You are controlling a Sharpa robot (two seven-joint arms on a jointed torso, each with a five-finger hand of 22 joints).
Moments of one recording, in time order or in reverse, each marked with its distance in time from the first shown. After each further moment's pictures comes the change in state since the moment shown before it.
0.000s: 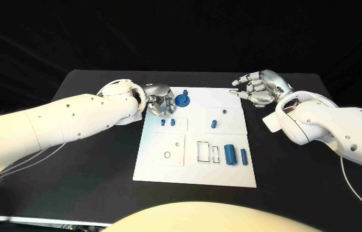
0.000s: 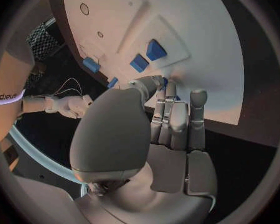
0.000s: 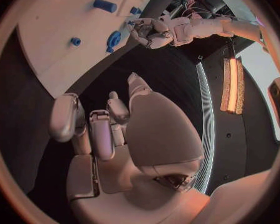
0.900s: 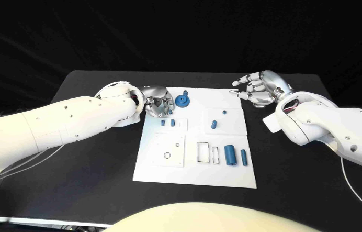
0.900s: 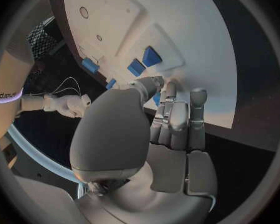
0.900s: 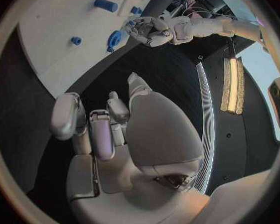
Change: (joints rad) left arm -0.006 -0.011 -0.004 -0.003 0.018 -0.002 -0.008; left_hand -0.036 -0.027 0.007 -0.007 0.000 -0.135 0.004 -0.143 -0.052 0.004 0.004 -0.042 0.014 -0.004 0.004 0.000 -0.018 0.000 0.000 0.000 -0.015 -0.010; right arm 0.000 -0.001 0.000 -0.002 0.000 -0.001 0.001; right_hand 0.000 0.000 0.000 0.000 0.000 0.000 0.000 0.000 -0.002 -0.004 -0.004 -0.008 -0.011 0.000 0.000 -0.006 0.000 0.016 -0.007 0.000 -0.014 0.000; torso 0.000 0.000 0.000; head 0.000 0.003
